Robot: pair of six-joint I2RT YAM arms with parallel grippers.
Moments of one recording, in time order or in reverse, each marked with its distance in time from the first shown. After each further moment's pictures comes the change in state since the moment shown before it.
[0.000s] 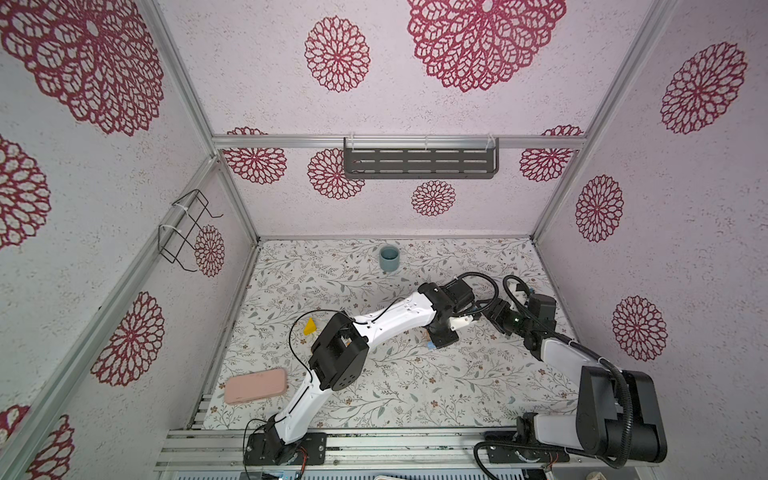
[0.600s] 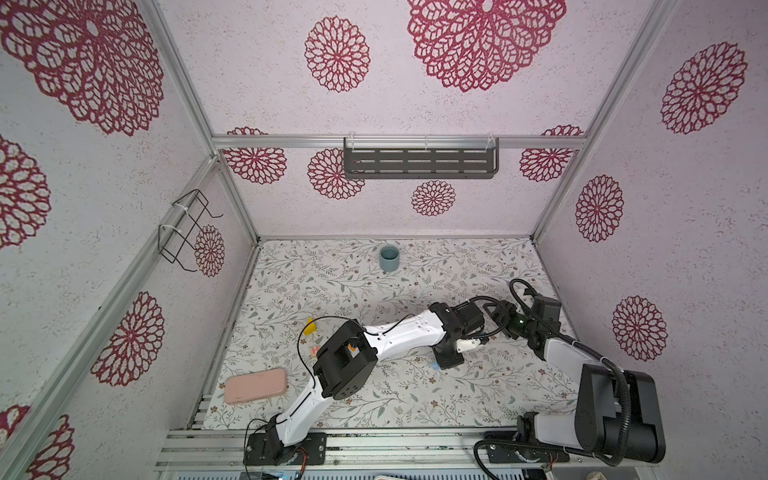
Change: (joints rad) left arm -0.082 0.000 -0.082 0.044 0.002 -0.015; right arm -0.051 0.005 0.000 -0.065 0.058 0.000
